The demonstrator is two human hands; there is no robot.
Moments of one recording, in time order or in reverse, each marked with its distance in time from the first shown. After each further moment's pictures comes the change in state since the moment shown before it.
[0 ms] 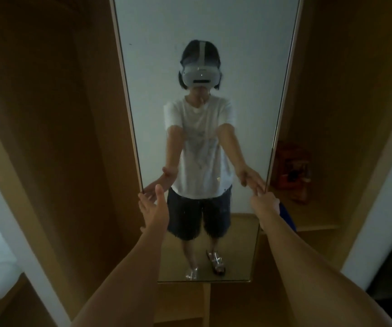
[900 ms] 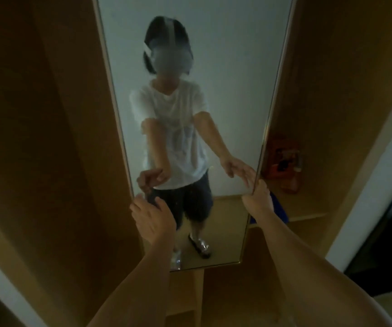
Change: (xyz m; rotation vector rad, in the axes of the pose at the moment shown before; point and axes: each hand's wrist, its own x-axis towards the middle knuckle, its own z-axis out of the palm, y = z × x) left_hand 0.012 -0.024 0.031 0.278 0.338 0.258; right_hand 0.025 0.013 0.026 0.023 0.012 -0.089
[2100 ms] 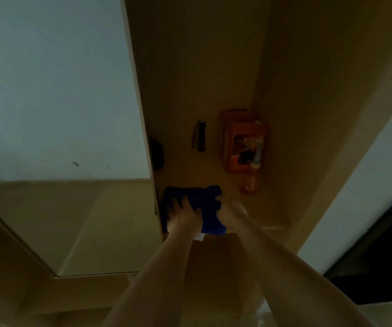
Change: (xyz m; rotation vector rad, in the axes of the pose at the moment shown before) left_hand -0.154 0.101 0.280 0.628 -0.739 0.095; right_hand 0.194 0.139 -0.070 -0.569 -0.540 -0.230
